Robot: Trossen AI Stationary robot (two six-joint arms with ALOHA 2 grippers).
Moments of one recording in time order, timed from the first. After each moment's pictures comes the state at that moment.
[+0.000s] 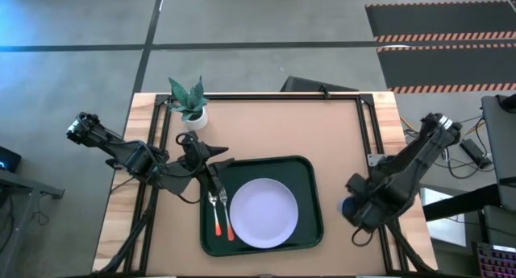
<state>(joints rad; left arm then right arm) -0.49 1.23 1.30 -0.59 -0.91 -0.54 0.81 1.34 1.19 -1.45 0.10 1.60</state>
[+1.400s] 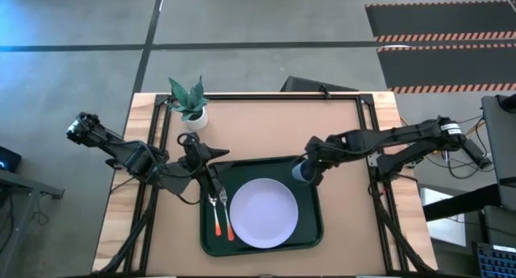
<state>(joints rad) -0.49 1.23 1.30 -0.59 -0.87 -0.54 0.08 1.33 1.04 -0.90 0.11 0.69</state>
